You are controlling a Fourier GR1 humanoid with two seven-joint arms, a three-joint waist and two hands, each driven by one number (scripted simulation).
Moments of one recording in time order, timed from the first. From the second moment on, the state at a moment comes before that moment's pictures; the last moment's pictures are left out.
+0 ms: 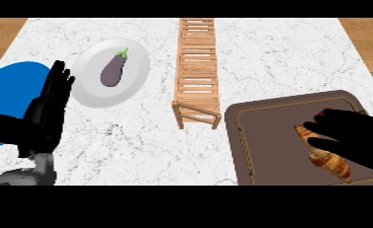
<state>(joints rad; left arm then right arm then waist) -0.07 0.31 -0.07 -1.67 0.15 0.29 0.12 -0.06 -0.92 -0.02 -2.14 0.37 0.83 -0.28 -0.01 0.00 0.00</state>
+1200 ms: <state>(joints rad) -0.09 0.25 -0.01 -1.67 0.08 0.23 0.15 -0.01 -0.79 0.12 -1.68 0.98 0.40 -0.69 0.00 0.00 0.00</state>
